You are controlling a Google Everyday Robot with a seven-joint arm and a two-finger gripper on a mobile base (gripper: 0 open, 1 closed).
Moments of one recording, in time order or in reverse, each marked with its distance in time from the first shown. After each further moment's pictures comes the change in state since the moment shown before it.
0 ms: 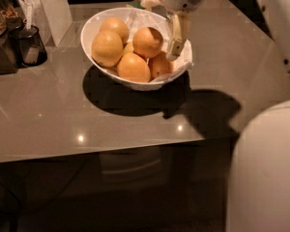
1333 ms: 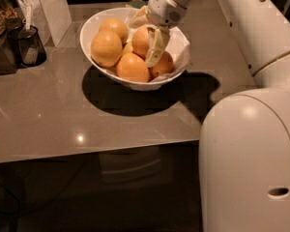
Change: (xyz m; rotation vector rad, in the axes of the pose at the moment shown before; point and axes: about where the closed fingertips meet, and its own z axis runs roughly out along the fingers) arm 0.001 -0.033 0.066 -0.049 -0.127 0.022
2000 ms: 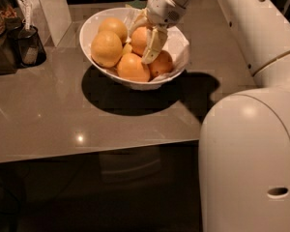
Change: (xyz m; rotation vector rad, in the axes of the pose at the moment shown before) arm -0.001 -0.006 0.003 0.016 -0.005 0.000
